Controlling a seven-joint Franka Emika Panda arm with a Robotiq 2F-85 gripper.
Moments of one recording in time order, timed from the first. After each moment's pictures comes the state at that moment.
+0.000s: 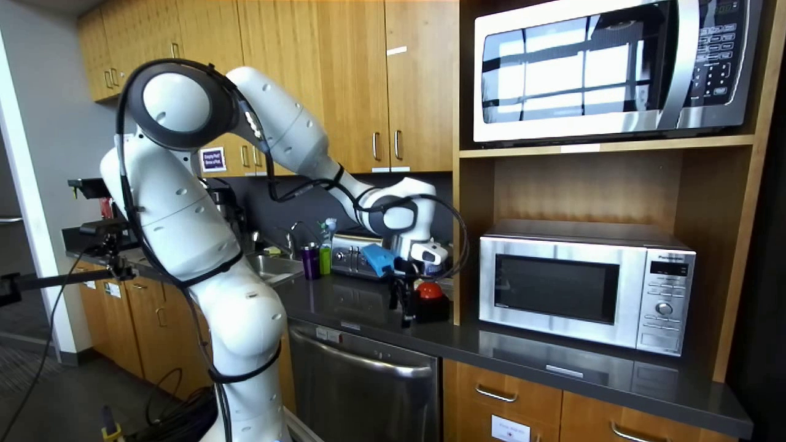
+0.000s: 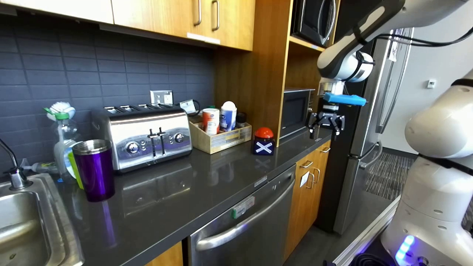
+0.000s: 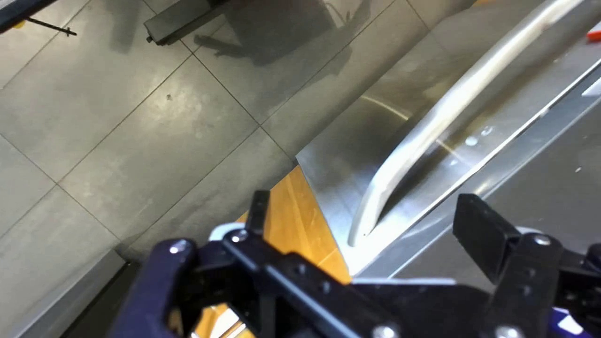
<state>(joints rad) -0.20 -0.42 -0.11 -2.68 0.07 2.15 0.18</state>
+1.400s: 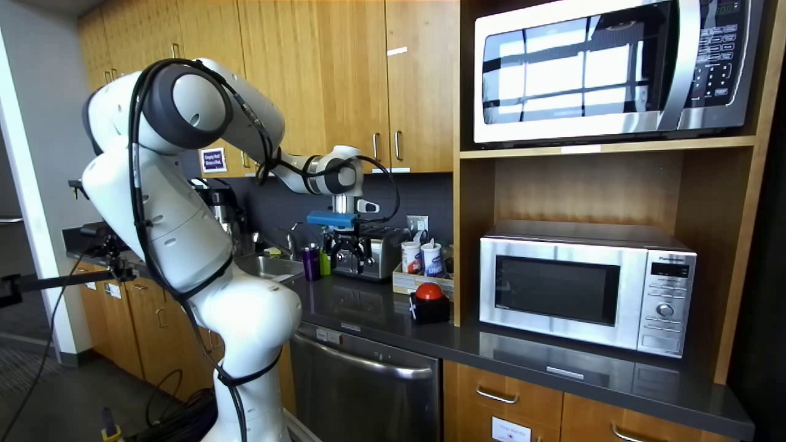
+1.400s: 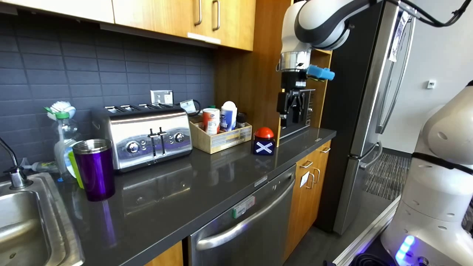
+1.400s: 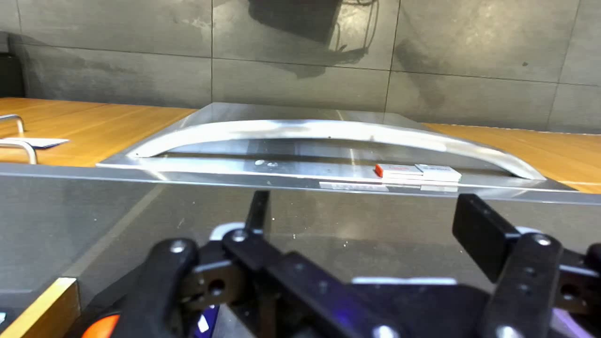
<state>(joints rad) 0.17 -0.52 0.11 -2.54 0.09 1.98 -0.04</state>
